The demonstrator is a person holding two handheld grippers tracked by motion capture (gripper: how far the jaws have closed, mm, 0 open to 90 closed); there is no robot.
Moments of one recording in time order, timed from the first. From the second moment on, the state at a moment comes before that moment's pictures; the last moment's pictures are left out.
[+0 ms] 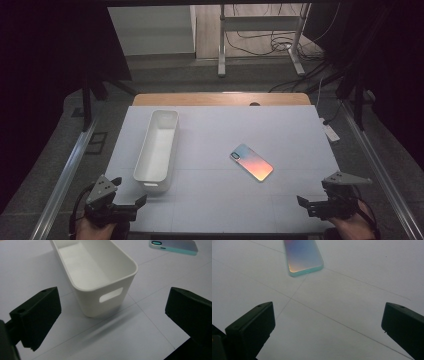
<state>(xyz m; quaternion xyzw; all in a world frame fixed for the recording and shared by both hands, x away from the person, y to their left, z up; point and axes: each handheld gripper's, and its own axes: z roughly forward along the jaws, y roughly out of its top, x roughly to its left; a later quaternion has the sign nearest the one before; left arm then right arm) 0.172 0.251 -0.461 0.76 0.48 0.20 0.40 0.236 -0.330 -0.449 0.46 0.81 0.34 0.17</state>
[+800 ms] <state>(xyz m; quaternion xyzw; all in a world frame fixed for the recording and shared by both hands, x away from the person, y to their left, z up) 0.173 0.252 -0.462 0.76 0.48 0.20 0.40 0.250 -0.320 -0.449 0.44 0.83 0.32 0.16</state>
